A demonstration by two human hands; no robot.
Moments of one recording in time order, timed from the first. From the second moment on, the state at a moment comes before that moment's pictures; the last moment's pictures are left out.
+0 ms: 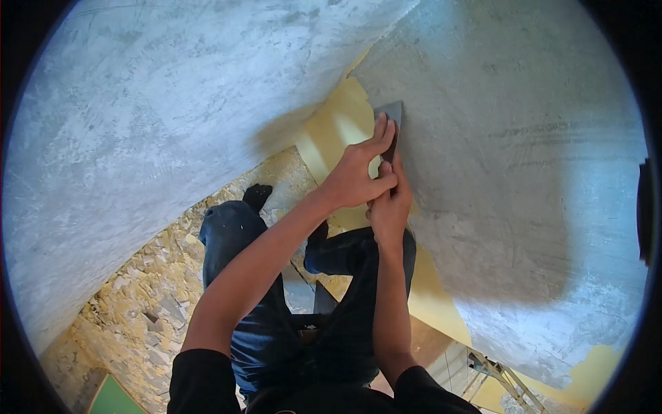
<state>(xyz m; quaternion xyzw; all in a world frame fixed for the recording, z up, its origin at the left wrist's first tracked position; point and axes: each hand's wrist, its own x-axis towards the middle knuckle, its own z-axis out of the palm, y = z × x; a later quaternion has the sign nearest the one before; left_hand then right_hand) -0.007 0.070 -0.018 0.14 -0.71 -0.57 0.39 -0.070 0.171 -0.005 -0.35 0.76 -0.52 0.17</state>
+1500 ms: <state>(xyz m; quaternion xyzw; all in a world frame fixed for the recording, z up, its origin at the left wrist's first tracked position) -0.010 0.063 -0.016 0.18 -0.73 -0.54 0.38 -0.081 0.163 -0.015 -0.34 0.74 -0.52 0.24</state>
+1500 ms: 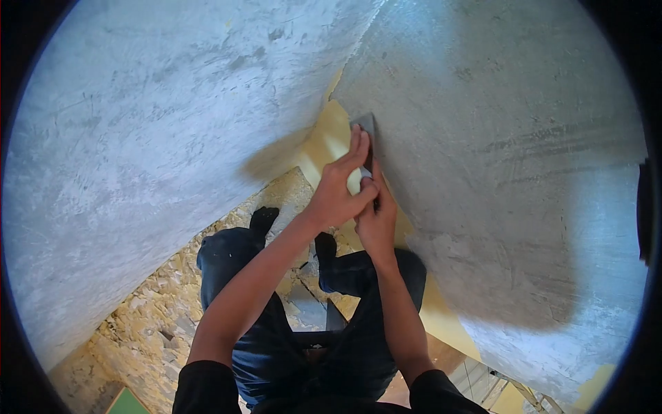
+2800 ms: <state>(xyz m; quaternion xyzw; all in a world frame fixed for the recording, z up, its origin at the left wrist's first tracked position) -0.013 0.057 -0.022 0.15 -0.73 -0.53 0.40 -0.083 0.156 0.009 -0.32 0.77 -0.49 0.27</state>
